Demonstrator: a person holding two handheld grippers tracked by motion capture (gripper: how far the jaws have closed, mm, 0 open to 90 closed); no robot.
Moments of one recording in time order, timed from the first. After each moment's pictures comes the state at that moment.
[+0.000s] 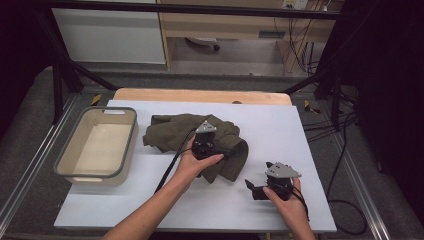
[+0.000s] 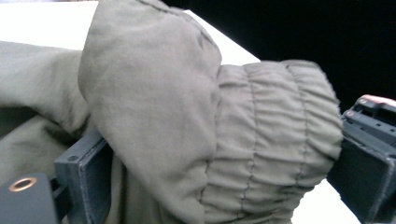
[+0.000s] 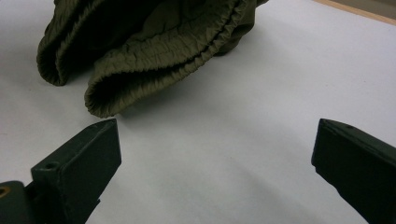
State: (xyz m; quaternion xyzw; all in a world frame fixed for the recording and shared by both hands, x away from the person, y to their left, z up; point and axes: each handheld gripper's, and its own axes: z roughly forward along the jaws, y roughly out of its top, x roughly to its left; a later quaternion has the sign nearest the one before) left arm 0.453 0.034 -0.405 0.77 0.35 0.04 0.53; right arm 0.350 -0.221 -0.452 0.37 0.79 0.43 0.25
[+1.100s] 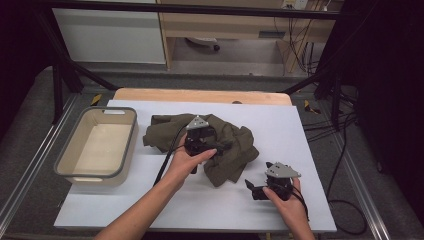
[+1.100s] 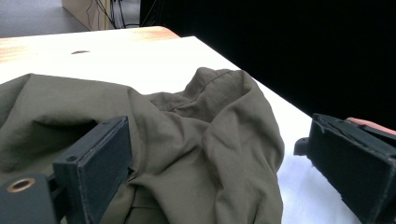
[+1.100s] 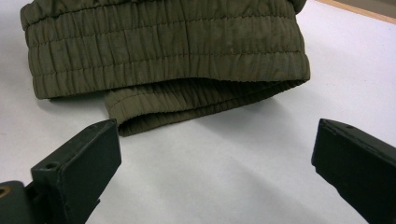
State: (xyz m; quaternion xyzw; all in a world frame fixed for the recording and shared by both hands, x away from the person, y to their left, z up) left arm 0.451 0.053 -0.385 0.75 0.35 0.06 0.56; right arm 0.350 -0.221 -0.453 0.37 0.79 0.43 0.25
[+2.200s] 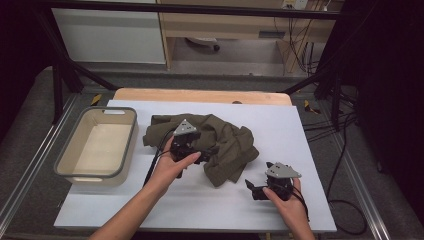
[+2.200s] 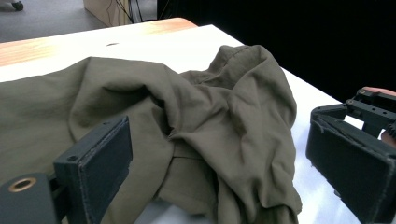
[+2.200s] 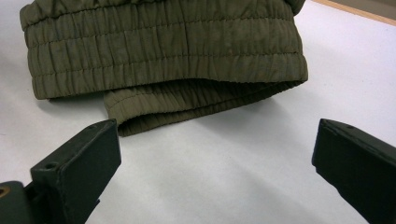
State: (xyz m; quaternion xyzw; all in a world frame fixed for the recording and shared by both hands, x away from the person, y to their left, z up) left arm 0.432 0.091 -0.380 0.77 0.35 0.10 0.53; right arm 0.349 -0.221 -0.453 0.37 0.78 0.43 0.25
